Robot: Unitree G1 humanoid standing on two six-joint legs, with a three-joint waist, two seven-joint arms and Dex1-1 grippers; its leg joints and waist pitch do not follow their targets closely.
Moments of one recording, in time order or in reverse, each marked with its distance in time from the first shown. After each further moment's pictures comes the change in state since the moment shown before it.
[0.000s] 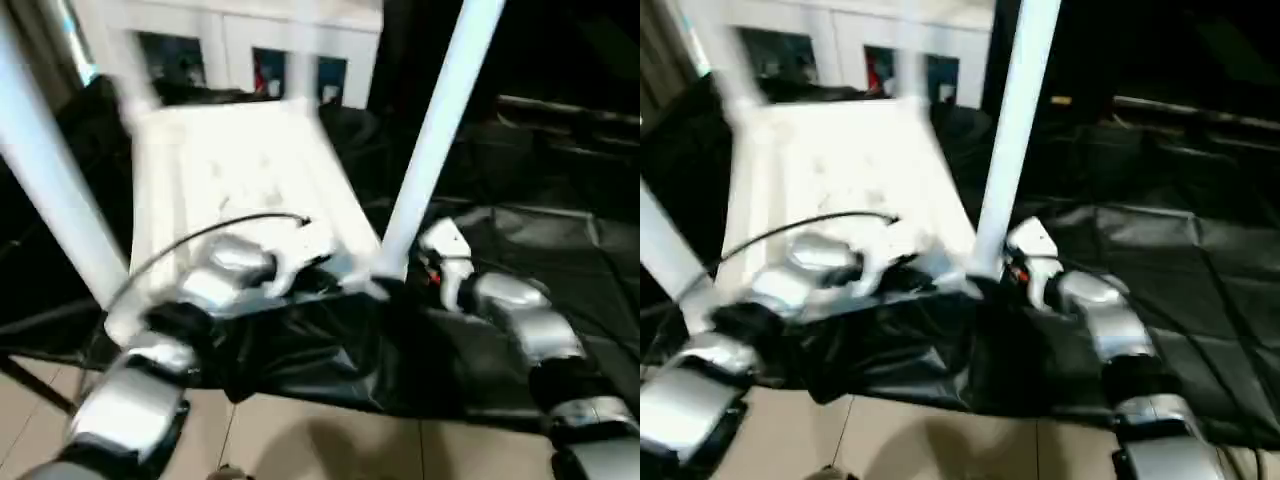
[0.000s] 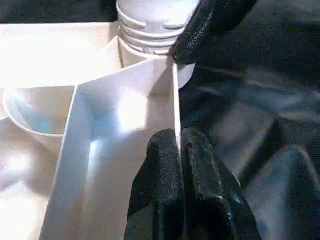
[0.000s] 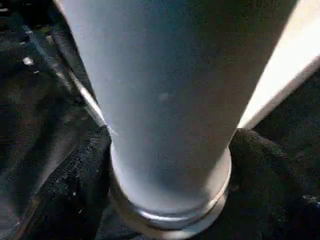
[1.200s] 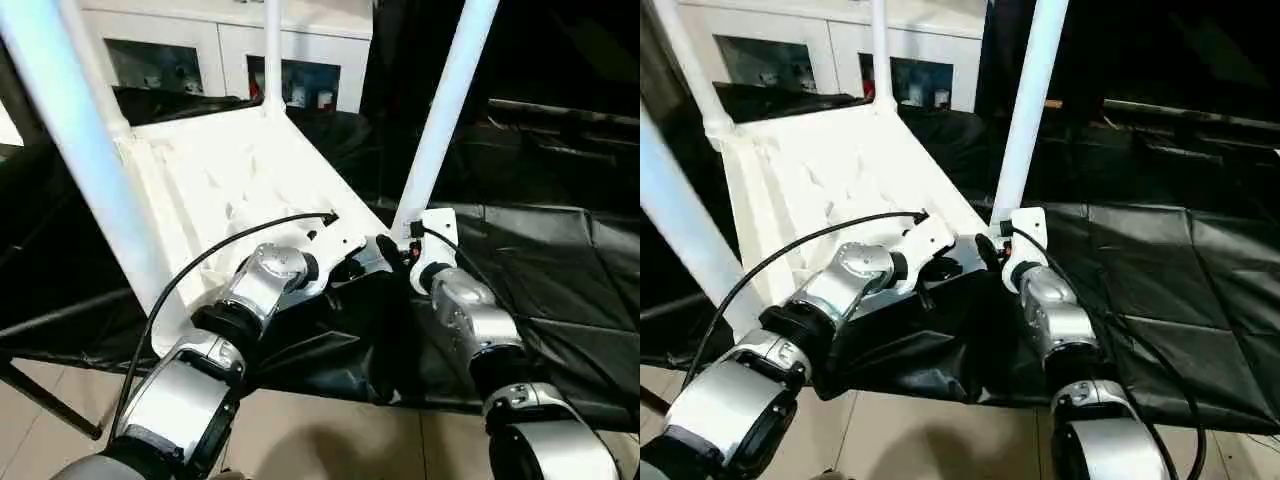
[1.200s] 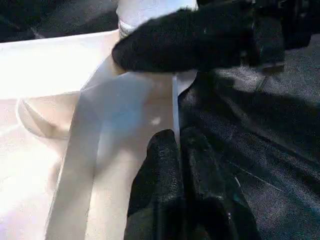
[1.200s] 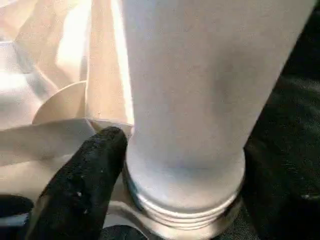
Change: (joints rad) left arm -0.061 -0.229 0.046 0.161 0.063 0.053 0.485; right arm -0.078 0.269 -0.163 0.157 -0.042 -0.007 -0.738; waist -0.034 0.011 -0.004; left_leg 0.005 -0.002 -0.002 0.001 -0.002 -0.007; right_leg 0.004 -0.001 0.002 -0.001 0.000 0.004
